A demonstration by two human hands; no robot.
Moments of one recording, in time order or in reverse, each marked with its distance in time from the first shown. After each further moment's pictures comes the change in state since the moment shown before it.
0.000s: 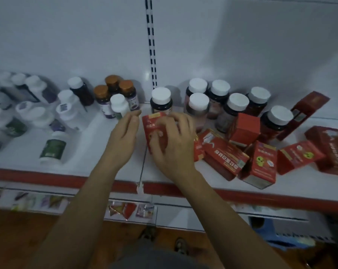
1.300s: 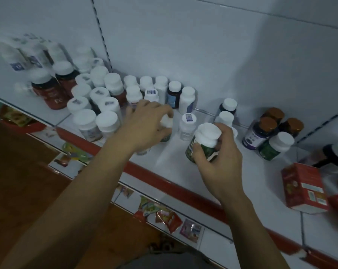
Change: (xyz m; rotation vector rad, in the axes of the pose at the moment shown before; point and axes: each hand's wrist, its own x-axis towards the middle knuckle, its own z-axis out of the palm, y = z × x) left_hand 0.044 -0.115 -0.342 0.831 0.008 0.070; right_hand 0.028 -0.215 0.205 0.341 -0.337 0.250
